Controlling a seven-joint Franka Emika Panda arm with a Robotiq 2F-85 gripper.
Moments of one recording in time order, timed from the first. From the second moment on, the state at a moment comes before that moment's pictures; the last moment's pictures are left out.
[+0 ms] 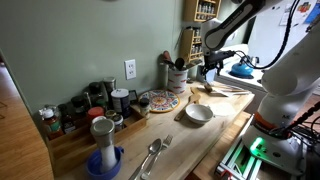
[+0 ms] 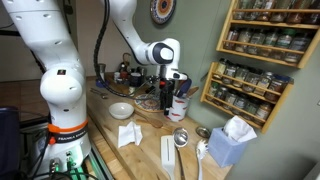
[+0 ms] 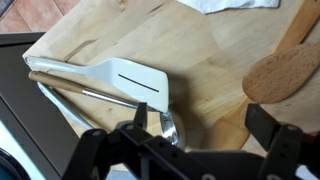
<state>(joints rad) -0.29 -0.31 0.00 -2.64 -0.37 2.24 0.52</state>
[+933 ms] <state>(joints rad) -0.28 -0.18 -0.09 -2.59 -0.36 2.46 0.30</state>
